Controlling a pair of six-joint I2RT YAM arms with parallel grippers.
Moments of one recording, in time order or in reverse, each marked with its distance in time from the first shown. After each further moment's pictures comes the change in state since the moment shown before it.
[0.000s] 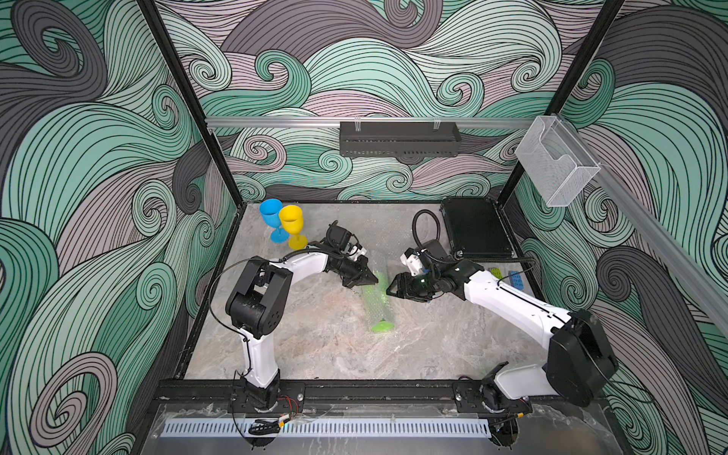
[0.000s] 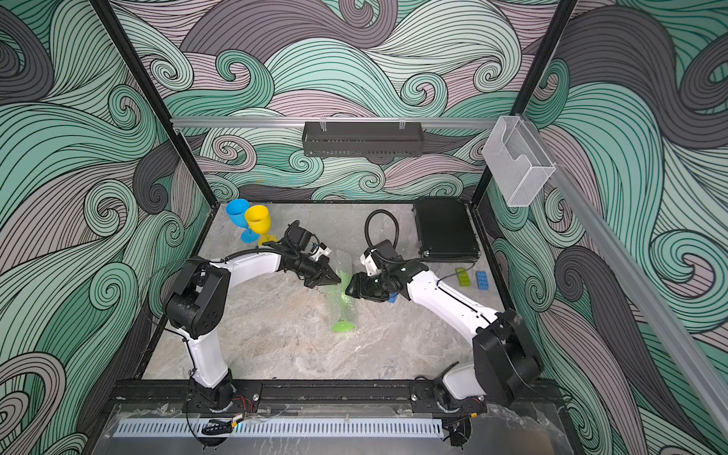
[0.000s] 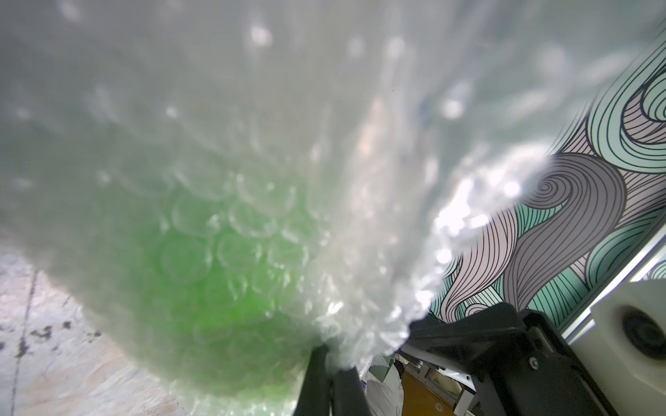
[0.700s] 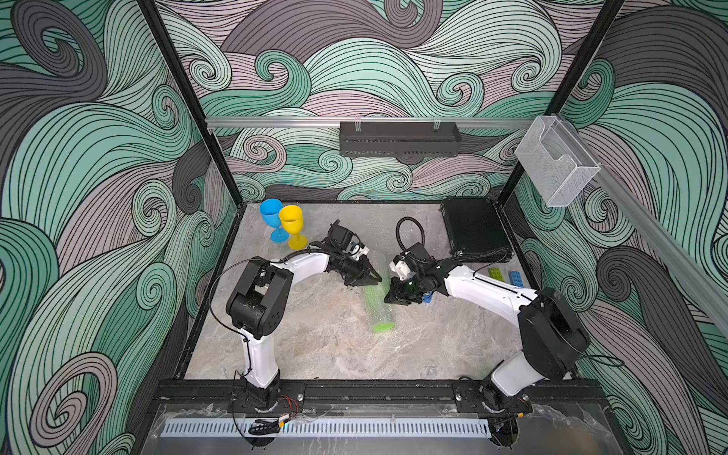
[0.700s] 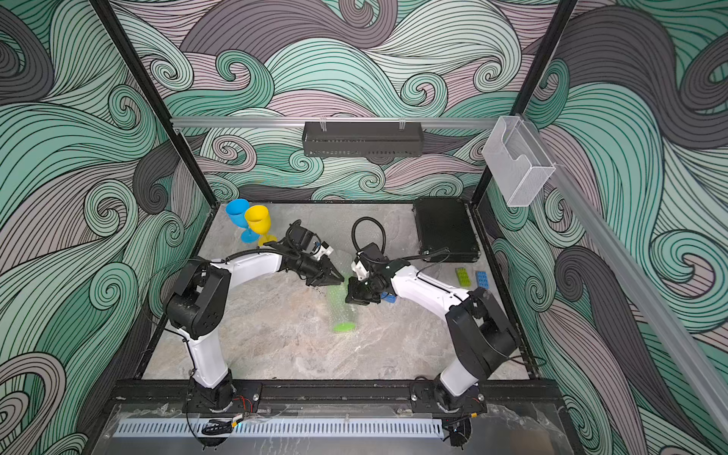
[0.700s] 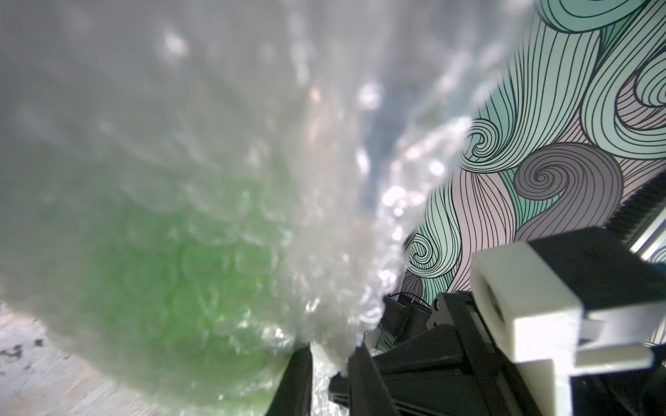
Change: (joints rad) left arm -0.012 0.000 0.008 0.019 0.006 0.009; right arm 0.024 0.145 0.012 0.032 -0.032 -0.005
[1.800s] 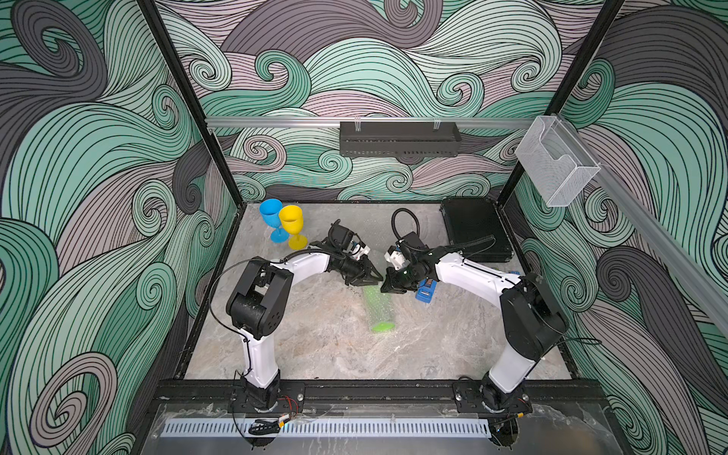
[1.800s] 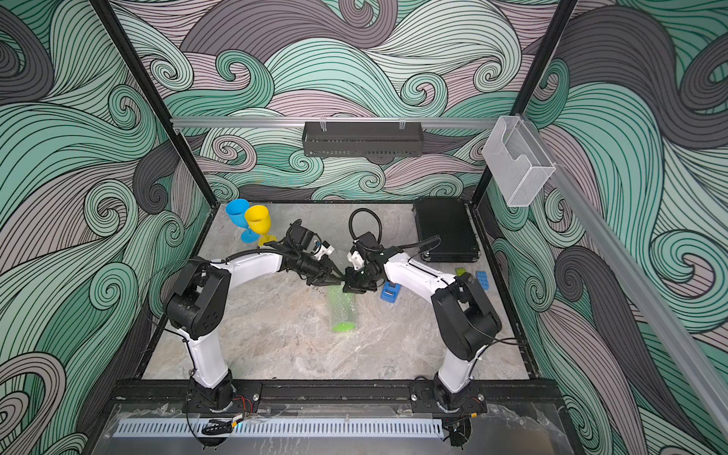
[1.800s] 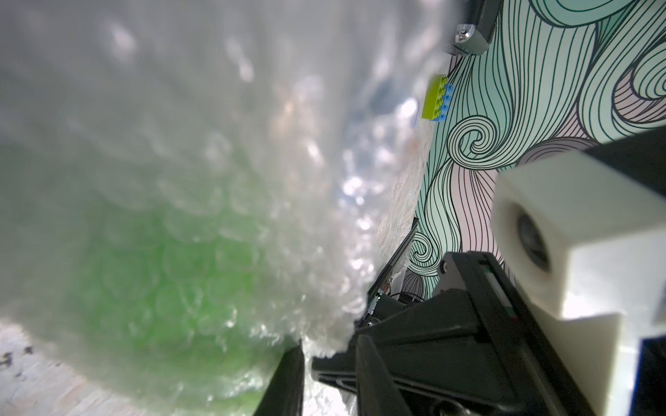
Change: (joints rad) left arm -0.004 -0.003 0.000 0.008 0.002 0.007; right arm -0.044 0.135 0.145 -0.033 -0.008 -0.098
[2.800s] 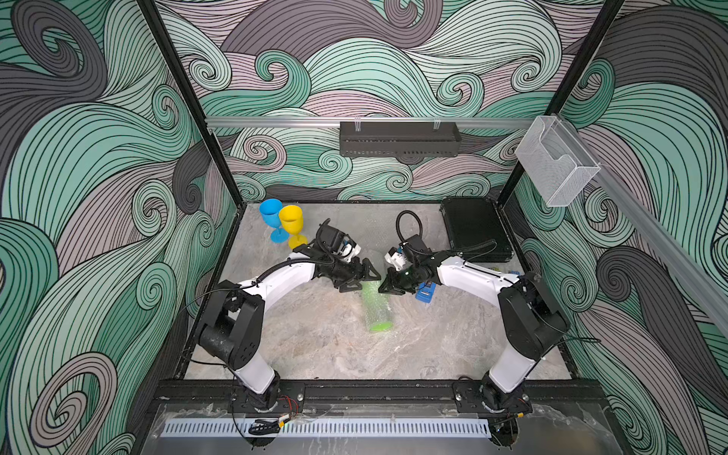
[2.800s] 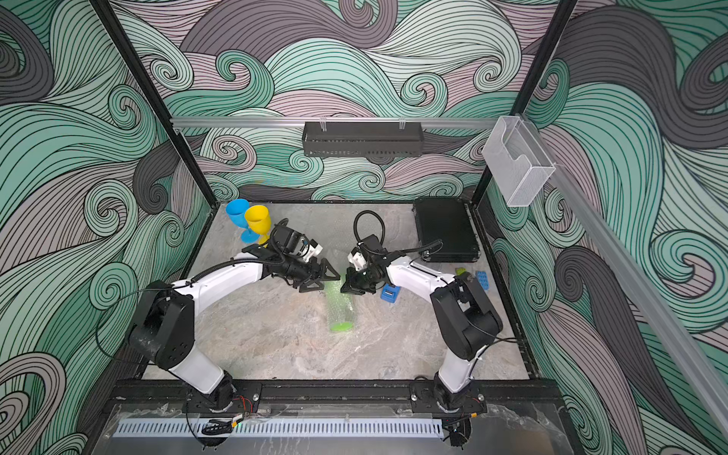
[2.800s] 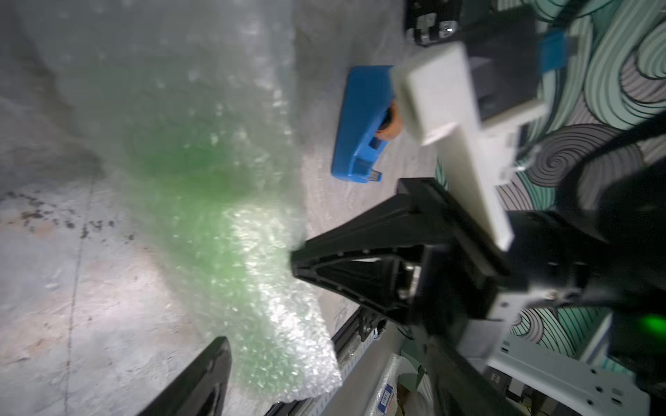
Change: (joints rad) left arm 0.007 -0.238 -0.117 -0.120 -0.133 0.039; right arm -0.015 0.000 -0.061 0.123 -0.092 0.060
